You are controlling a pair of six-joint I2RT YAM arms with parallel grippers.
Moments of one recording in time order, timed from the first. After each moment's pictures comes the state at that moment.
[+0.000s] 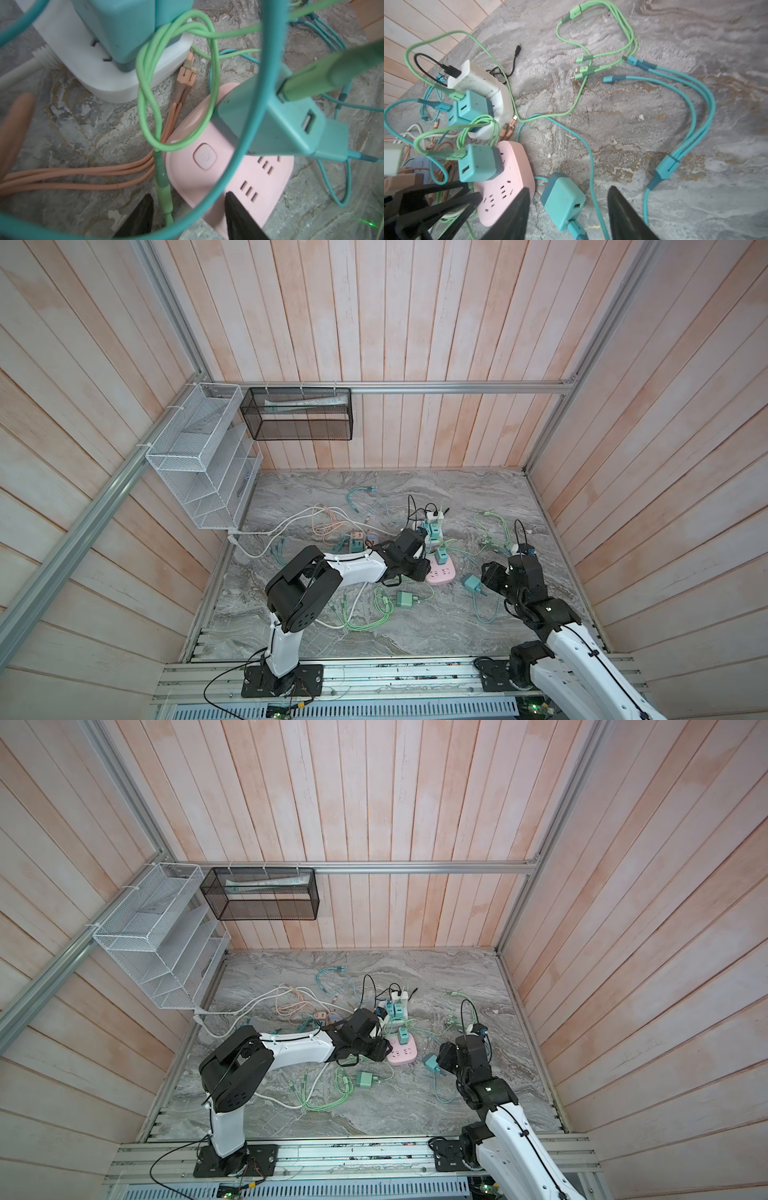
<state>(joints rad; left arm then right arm) -0.87 1.95 1.17 -0.10 0.12 -0.35 0.26 0.67 0.42 -0.47 0.14 0.69</state>
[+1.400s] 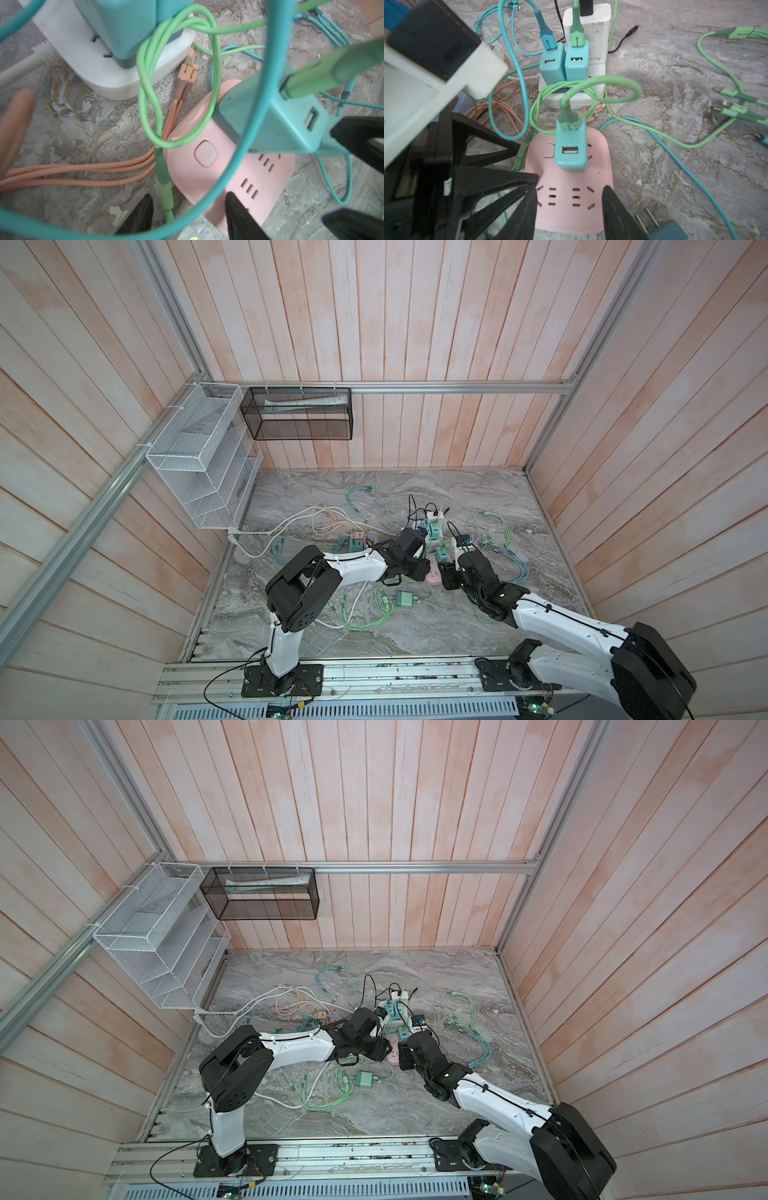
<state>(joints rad) -0.87 1.95 1.18 -0.13 0.12 -0.35 0.69 1.12 0.43 0.01 0.24 0.44</state>
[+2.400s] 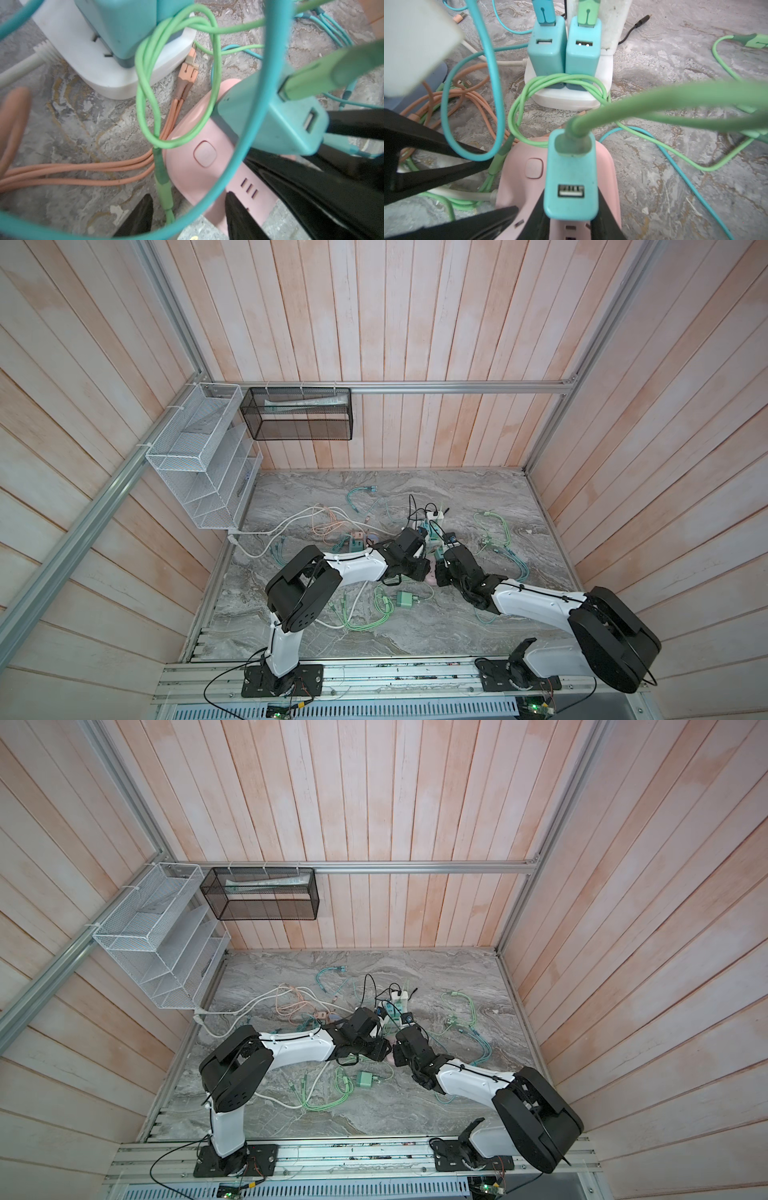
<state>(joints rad) -0.87 1.95 1.19 -0.14 0.12 -0.35 0.69 1.36 0.50 0.11 0.28 0.34</state>
